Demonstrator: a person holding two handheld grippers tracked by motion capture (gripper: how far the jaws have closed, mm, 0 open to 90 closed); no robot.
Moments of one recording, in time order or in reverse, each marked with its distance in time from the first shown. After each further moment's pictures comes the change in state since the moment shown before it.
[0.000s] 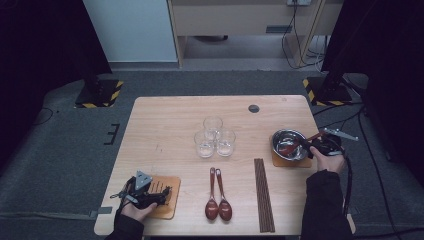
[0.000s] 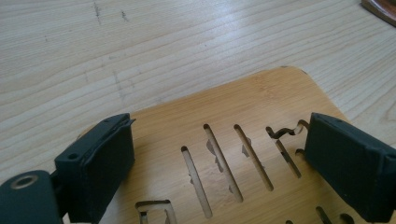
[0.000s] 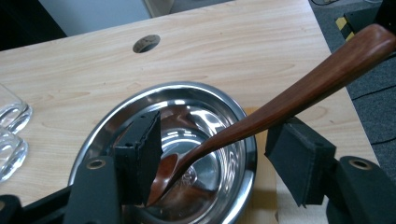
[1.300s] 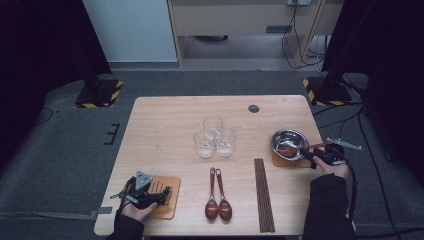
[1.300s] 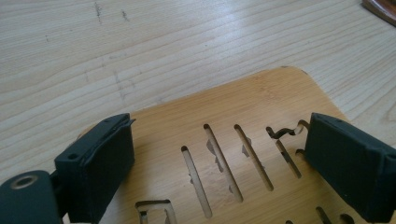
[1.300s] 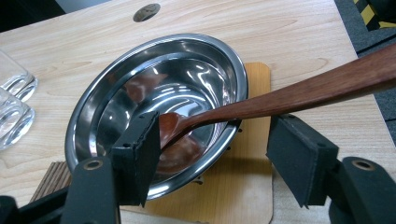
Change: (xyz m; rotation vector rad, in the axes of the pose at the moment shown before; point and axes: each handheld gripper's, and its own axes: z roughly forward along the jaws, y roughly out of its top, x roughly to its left) left arm 0.000 0.000 0.000 0.000 0.003 -0.002; right arm -0.011 -0.025 -0.012 0.065 0.036 0.025
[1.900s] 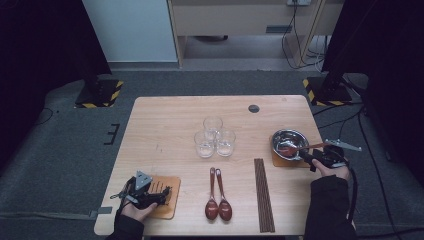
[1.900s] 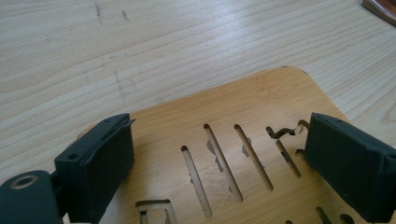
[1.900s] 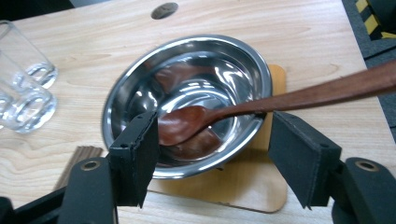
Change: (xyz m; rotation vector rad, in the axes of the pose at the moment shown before) left arm 0.000 0.000 0.000 0.006 0.002 -0.007; right arm 0.018 0.002 -0.018 0.004 0.010 -0.059
